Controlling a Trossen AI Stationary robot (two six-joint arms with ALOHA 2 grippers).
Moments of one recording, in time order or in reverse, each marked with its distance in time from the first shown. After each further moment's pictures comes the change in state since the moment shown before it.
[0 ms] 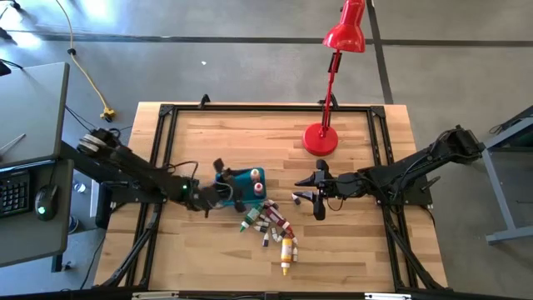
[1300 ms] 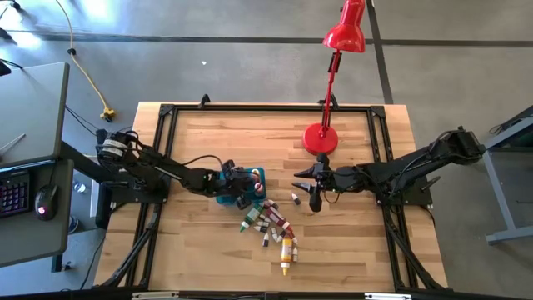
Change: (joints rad) left arm 0.248 0.238 0.000 -0.182 0.458 -0.292; right arm -0.073 0.000 0.000 0.006 0.019 -0.015
